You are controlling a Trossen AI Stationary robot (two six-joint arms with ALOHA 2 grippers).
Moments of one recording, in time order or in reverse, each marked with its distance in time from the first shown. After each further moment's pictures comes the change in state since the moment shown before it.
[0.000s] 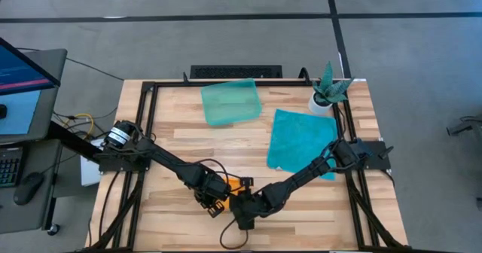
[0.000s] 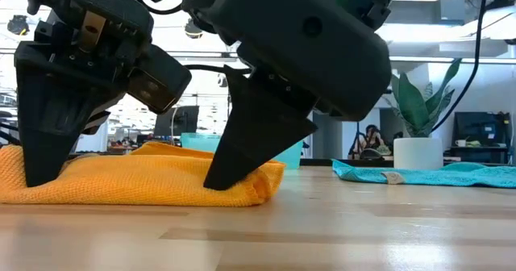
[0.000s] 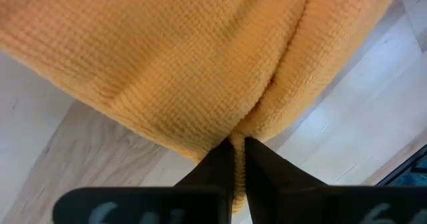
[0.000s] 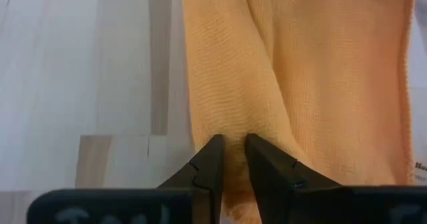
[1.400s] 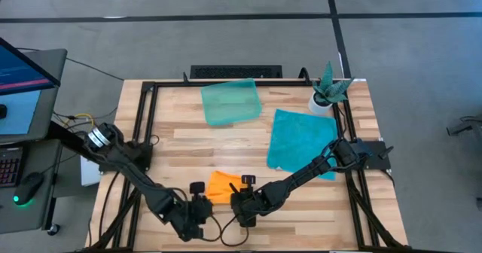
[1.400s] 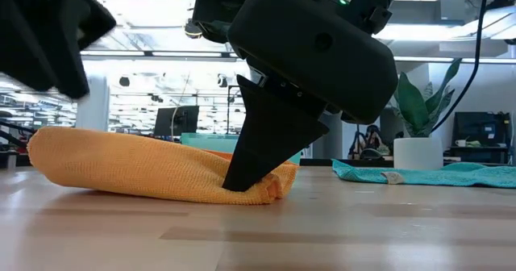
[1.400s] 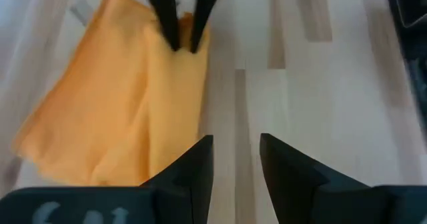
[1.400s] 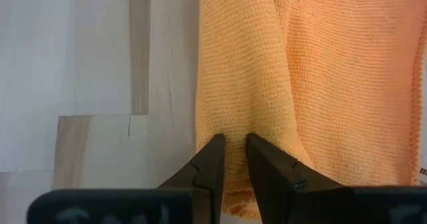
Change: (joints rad) left arm -0.352 -0.153 -0.062 0.236 -0.791 0.474; right arm 0.000 0.000 -0.003 -0.071 -0.028 0.026
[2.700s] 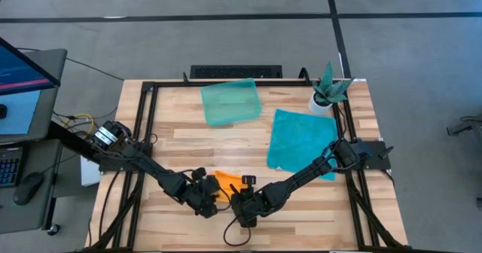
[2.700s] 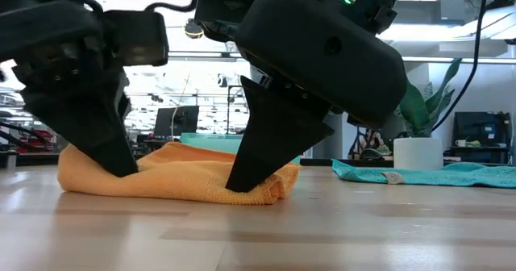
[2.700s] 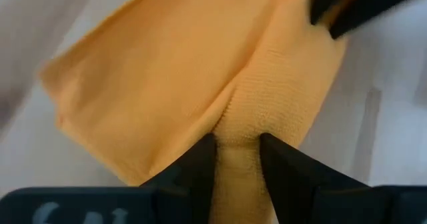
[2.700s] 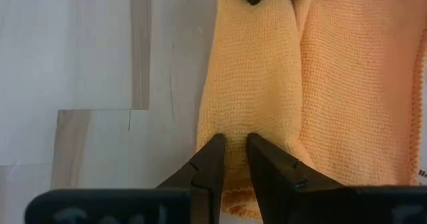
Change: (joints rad) left arm 0.183 0.029 -0.169 0.123 0.137 -0.293; right arm 0.019 0.000 0.001 -0.015 0.002 -0.001
